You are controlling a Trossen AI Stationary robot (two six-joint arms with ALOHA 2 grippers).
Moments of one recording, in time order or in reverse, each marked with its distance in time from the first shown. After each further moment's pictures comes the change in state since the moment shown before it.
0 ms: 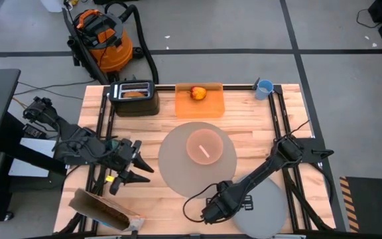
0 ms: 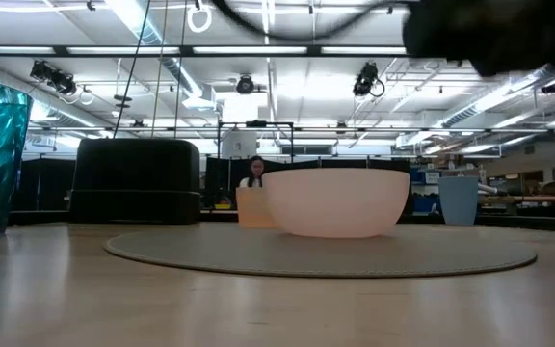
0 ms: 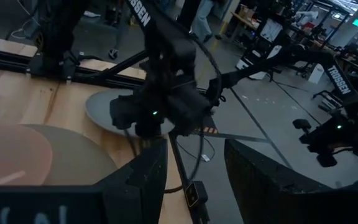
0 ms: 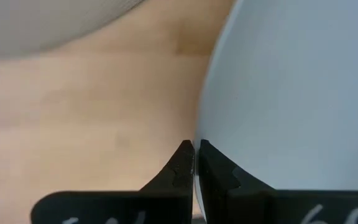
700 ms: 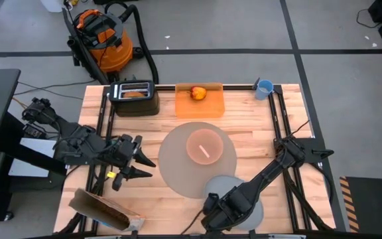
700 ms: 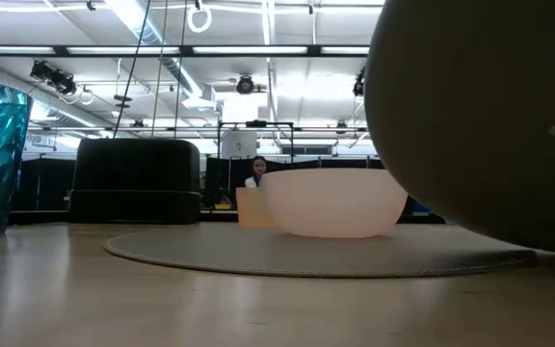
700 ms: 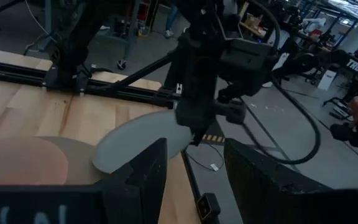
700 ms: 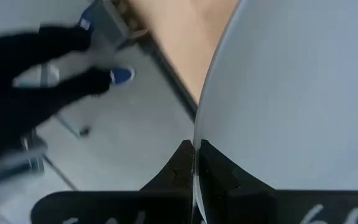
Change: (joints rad) left arm 0.044 -0.007 0.000 0.020 -0.001 0.041; right arm 0.046 -0.001 0.376 -0.083 -0.064 -0.922
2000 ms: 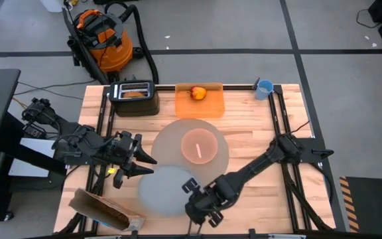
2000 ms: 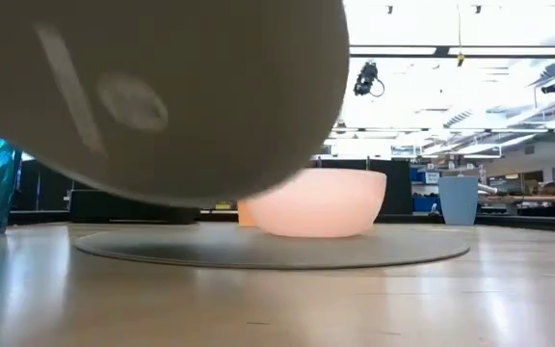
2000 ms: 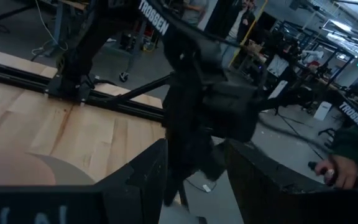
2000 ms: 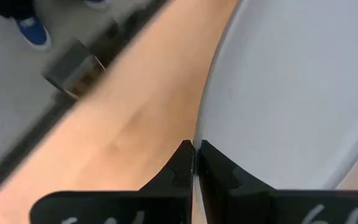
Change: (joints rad) left arm 0.009 0.000 0.000 0.067 -0.044 -0.079; right arm -0.129 0.003 -0.114 0.313 0.347 -1.437
